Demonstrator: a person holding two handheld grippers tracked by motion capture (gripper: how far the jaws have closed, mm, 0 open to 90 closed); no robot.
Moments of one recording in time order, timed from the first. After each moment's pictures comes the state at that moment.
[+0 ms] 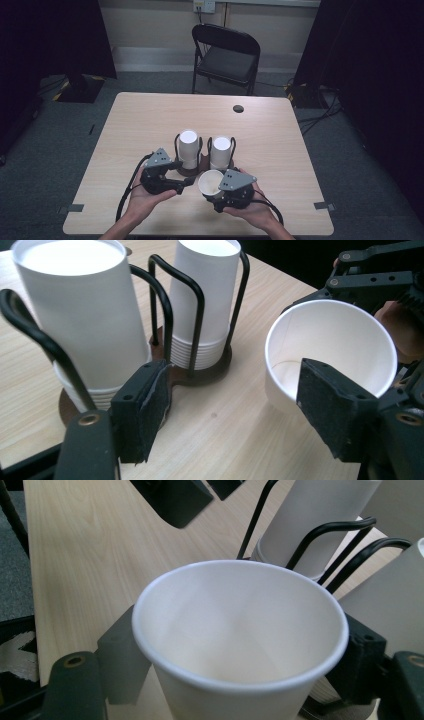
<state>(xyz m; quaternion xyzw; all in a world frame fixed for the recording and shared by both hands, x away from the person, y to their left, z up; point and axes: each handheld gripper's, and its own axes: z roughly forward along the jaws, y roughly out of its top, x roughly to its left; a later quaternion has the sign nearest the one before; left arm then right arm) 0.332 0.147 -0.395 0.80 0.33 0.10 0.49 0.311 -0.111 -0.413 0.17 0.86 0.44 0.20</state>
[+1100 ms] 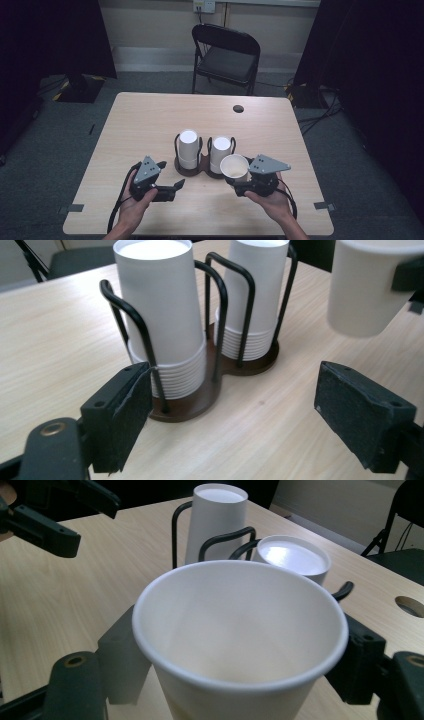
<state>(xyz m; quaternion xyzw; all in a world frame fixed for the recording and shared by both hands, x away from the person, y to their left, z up) 0.310 0.167 -0.410 0.78 0.35 0.20 0.48 0.329 -0.167 -0.388 0.26 0.81 0.48 0.21</state>
